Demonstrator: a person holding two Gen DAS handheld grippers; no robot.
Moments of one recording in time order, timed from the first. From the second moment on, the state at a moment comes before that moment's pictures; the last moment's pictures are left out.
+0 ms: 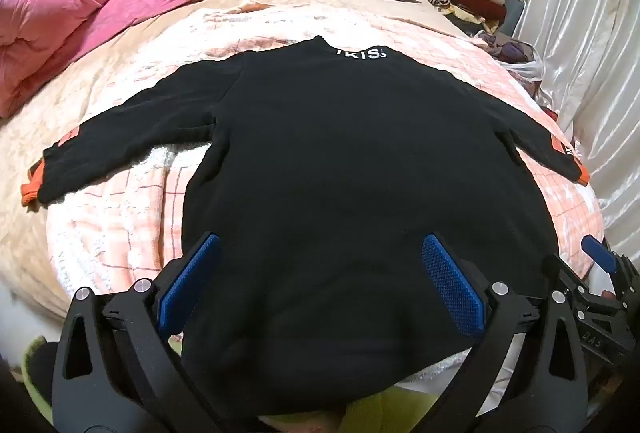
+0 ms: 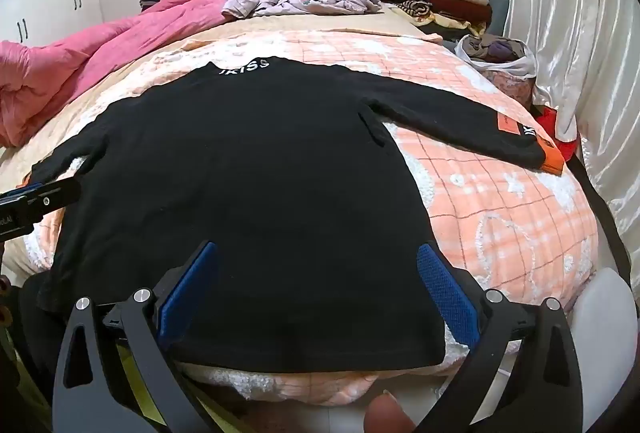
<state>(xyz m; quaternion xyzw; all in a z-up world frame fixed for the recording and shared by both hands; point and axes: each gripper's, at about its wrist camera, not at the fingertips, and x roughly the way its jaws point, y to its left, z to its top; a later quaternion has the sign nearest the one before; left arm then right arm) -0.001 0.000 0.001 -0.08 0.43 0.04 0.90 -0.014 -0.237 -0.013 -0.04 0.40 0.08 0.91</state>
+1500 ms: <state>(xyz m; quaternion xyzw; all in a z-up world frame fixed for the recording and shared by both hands) -0.002 0.002 0.001 -0.09 0.43 0.04 0.90 -0.013 -0.229 -0.015 -0.05 0.39 0.09 0.91</state>
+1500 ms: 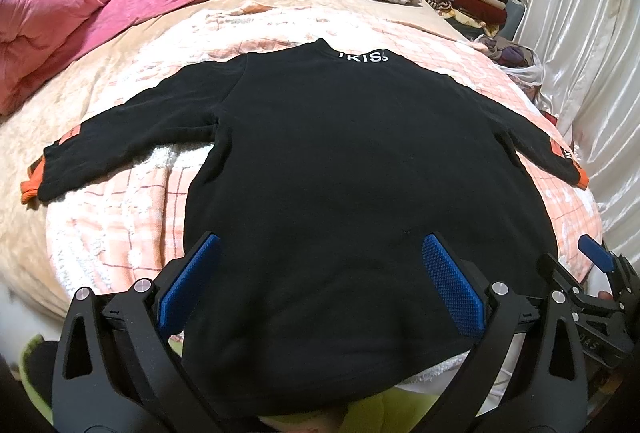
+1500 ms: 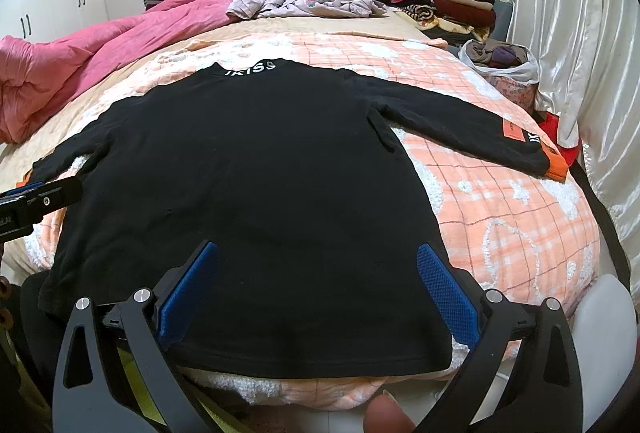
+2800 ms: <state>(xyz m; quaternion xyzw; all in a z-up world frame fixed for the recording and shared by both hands) 0.056 -0.001 -0.002 -0.08 0.44 0.04 0.89 0.035 -0.250 -0.014 -0.02 0.39 0.07 0.92</state>
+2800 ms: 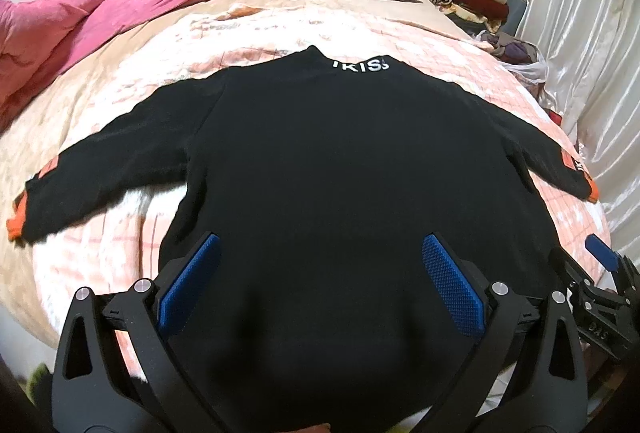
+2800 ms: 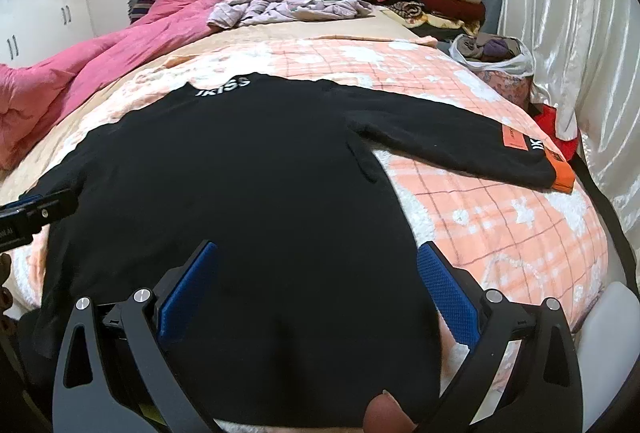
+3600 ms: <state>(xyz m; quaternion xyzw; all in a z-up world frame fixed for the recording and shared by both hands) 0.142 -0.013 -0.013 -0.08 0.46 0.00 0.88 0.126 -0.359 -0.024 0.07 0.41 -0.08 0.91</state>
